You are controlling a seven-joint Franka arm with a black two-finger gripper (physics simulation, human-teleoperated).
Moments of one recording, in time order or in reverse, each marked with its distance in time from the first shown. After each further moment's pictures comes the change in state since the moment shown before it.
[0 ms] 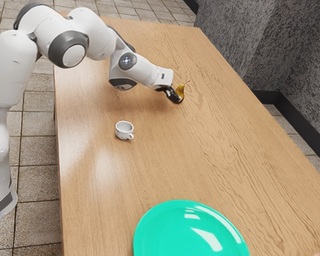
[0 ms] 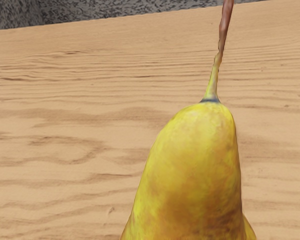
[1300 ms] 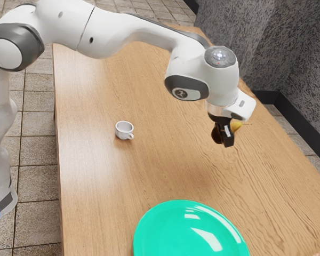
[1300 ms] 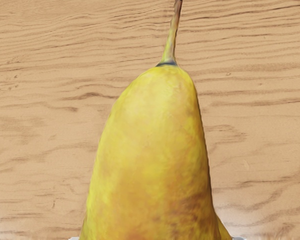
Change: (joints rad) arm -0.549 -0.268 -0.331 0.322 -0.401 -1.330 0.129
